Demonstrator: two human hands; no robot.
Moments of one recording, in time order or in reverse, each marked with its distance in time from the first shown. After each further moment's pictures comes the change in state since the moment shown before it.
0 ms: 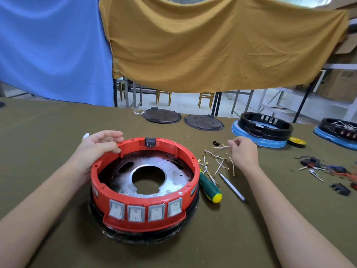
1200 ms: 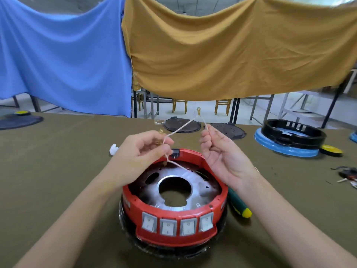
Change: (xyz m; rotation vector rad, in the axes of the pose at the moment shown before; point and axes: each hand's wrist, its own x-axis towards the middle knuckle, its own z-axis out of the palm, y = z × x) left_hand -0.039 0.045 0.027 0.330 -0.302 0.493; right_hand -0.090 -0.128 0.010 1.749 -0.859 0.184
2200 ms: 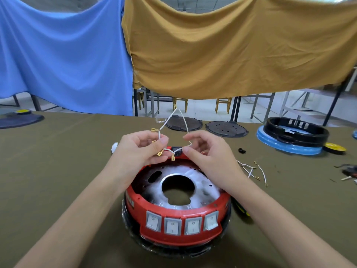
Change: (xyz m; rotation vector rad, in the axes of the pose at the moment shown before) left_hand 0.000 0.000 0.004 -0.447 0.182 -0.299; right_hand -0.013 0.022 0.016 -1.432 0.067 -0.307
